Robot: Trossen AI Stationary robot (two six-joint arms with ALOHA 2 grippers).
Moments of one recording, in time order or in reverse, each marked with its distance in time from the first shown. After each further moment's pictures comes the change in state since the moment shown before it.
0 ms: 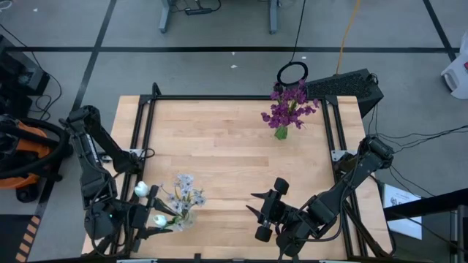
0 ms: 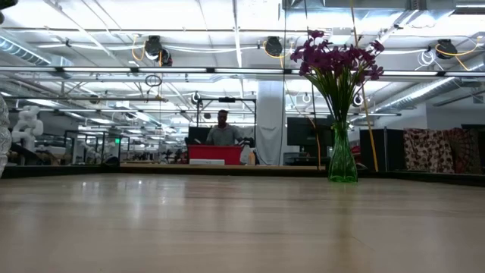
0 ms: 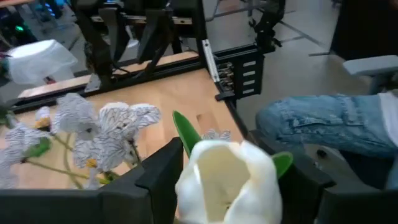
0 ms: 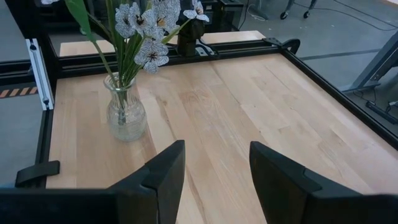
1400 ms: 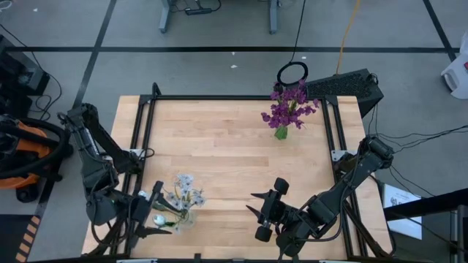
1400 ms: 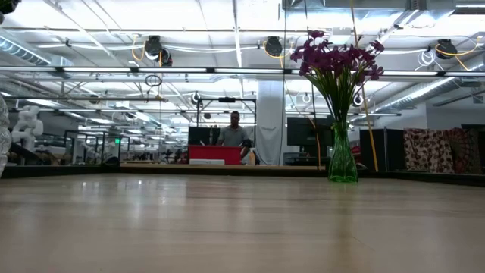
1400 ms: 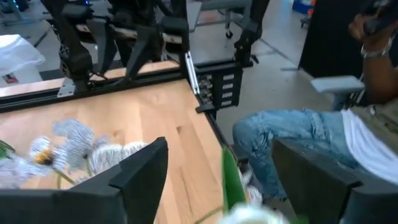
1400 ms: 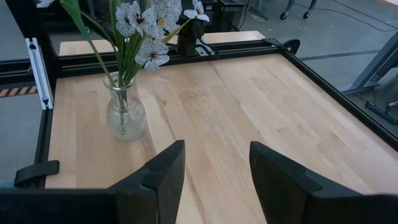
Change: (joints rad) left arm 0.082 -0.062 0.001 0.052 0.168 0.032; right arm 0.000 0.000 0.000 0.000 0.000 -0.004
